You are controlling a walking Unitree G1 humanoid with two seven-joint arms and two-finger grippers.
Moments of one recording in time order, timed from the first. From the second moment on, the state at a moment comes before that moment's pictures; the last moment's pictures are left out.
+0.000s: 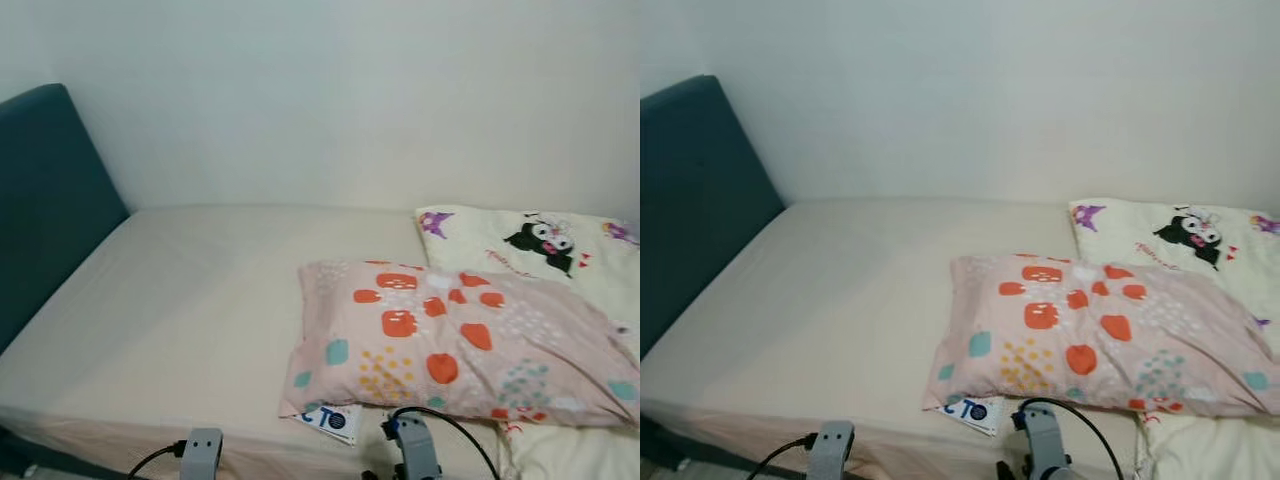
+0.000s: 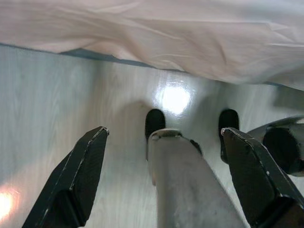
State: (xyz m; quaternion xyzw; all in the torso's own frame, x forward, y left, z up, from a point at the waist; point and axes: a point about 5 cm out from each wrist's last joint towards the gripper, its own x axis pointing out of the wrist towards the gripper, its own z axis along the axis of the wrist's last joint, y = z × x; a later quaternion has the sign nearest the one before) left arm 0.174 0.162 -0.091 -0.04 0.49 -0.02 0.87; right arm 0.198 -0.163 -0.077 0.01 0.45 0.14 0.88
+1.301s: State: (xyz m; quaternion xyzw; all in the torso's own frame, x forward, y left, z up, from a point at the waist) left arm 0.173 0.150 -0.092 -0.08 0.49 -0.05 0.87; right arm 0.195 -0.161 -0.079 0.01 0.46 0.13 0.88
